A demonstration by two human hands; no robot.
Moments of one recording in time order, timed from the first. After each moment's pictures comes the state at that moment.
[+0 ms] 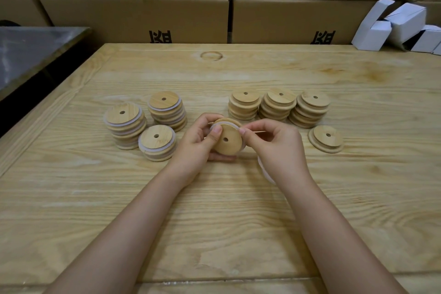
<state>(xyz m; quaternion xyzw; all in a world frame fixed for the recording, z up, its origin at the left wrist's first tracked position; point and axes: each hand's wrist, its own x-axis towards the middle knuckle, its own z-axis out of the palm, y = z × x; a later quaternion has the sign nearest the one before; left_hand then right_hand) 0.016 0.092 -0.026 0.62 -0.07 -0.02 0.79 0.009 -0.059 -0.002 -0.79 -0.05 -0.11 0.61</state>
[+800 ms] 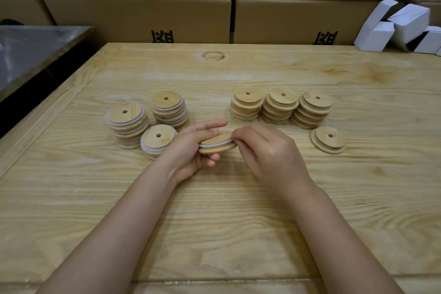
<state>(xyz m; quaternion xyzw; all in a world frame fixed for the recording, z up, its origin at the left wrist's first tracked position) 0.019 0.106 -0.007 0.58 0.06 -0.16 0.80 0.000 -0.063 -0.001 -0.85 -0.34 -0.33 0.23</state>
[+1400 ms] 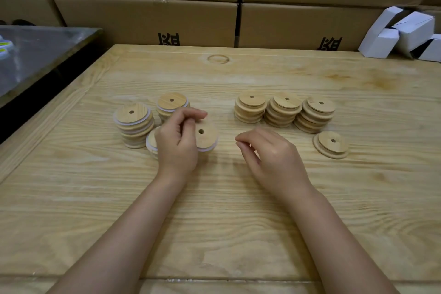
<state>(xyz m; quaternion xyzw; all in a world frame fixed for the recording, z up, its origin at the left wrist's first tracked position) 0.009 0.109 -0.015 0.73 -0.01 0.35 0.59 0.000 -0.062 -0.006 -0.87 -0.30 -0.28 0.26</state>
